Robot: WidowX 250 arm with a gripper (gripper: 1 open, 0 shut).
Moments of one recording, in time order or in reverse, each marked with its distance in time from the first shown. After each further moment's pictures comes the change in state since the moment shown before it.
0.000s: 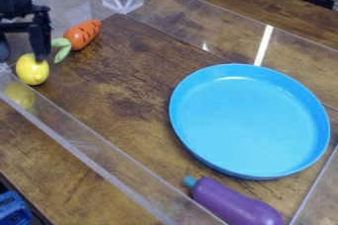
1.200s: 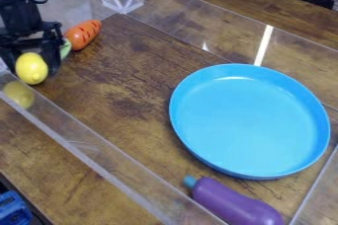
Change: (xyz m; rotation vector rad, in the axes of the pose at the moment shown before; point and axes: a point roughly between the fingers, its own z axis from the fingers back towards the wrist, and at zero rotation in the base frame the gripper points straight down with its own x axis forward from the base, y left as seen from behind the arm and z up) arm 0.014 -0.004 -0.025 -0.044 -0.044 0.046
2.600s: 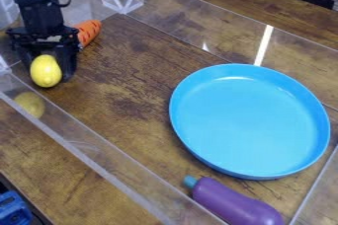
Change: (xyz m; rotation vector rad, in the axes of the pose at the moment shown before) arm -0.010 -0.037 -0.005 0.010 0.086 -0.219
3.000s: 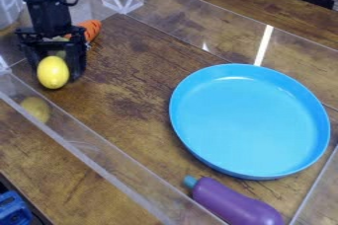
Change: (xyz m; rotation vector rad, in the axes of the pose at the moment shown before) arm 0.011 -0.005 -0.001 -0.015 0.001 -0.014
